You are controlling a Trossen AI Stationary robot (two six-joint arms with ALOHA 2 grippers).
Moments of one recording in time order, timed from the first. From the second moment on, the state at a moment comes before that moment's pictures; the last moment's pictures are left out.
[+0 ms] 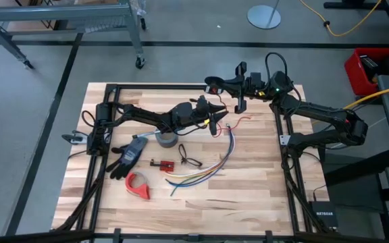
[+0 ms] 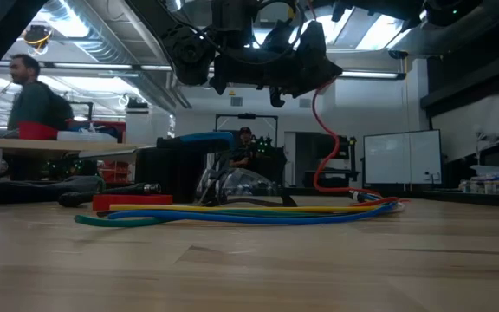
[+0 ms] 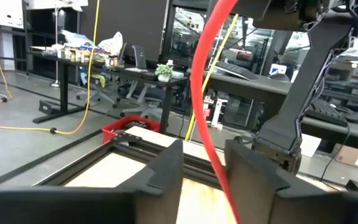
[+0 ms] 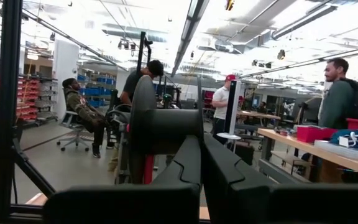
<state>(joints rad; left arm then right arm) 0.18 2.03 1.23 0.90 -0.13 -0.18 -0.50 1.18 0.85 0.71 -0.48 0.02</state>
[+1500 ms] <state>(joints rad) 0.23 1.66 1.22 0.00 -0.49 -0.15 -0.60 1.03 0.85 -0.04 -0.48 -0.11</state>
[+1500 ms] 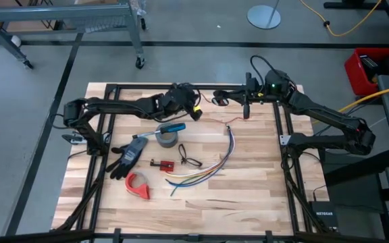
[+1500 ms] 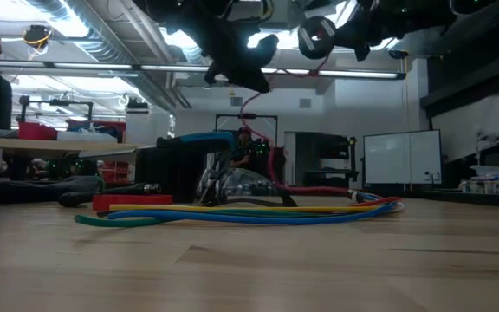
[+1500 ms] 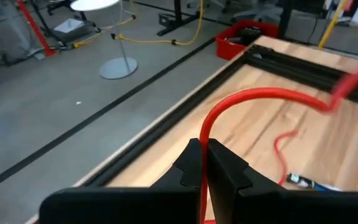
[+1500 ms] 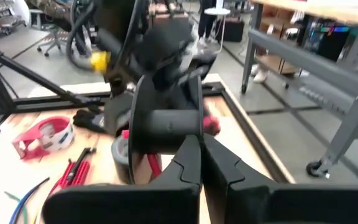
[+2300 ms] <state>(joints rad) 0.27 1.63 1.22 0.02 -0.44 -0.16 -0.52 1.18 0.84 -0.08 -0.41 -0.13</state>
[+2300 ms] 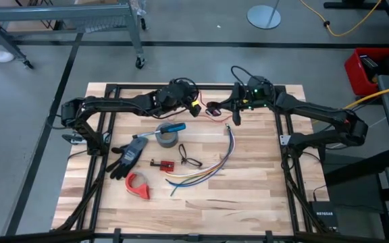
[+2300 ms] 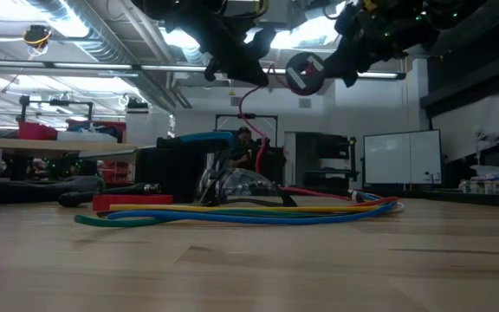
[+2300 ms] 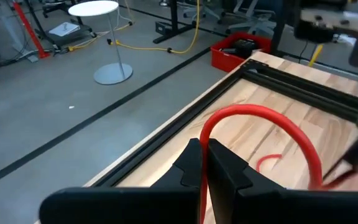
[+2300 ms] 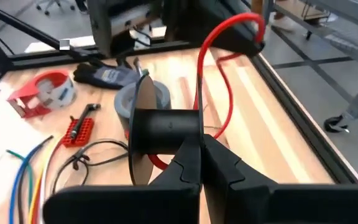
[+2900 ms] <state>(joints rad) 0.28 1.63 1.22 0.13 -0.34 -0.29 -0.49 1.28 0.84 0.02 -0.06 -0.13</state>
